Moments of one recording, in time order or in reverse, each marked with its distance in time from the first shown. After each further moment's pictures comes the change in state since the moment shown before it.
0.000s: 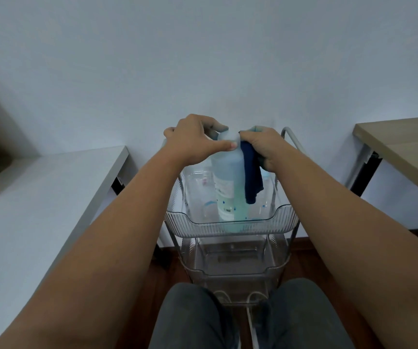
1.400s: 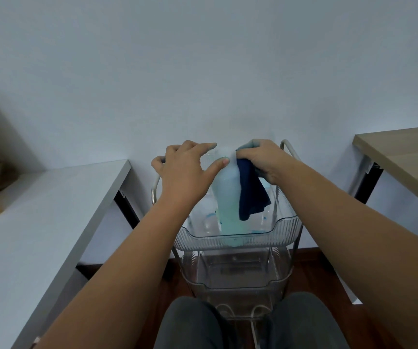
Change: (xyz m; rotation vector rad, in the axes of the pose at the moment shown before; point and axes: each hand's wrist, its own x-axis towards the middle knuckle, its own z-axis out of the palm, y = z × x) left_hand -0.037 -0.002 0.018 0.317 0.290 0.026; right_hand -0.001 -0.005 -0.006 -0.132 -0.047 -0.028
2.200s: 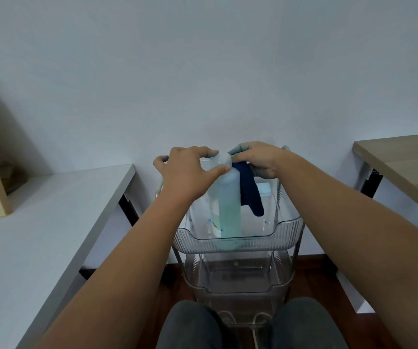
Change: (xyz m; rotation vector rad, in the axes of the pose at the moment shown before) left_hand 0.005 0.003 -0.012 -0.001 -0.065 -0.057; right_hand 0.011 -0.013 -0.006 -0.090 -0.273 0.047
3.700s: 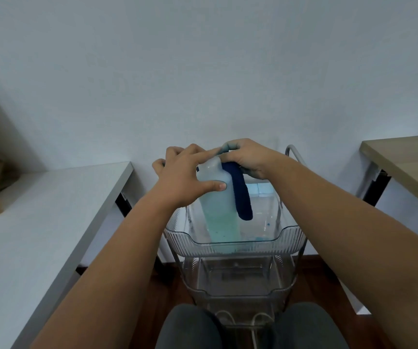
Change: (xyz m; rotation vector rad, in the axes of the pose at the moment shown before) left_hand 0.008 -0.027 -0.003 -0.040 -0.205 0.164; right_hand 0.018 -0.004 0.028 -0.064 -0.034 -0.124
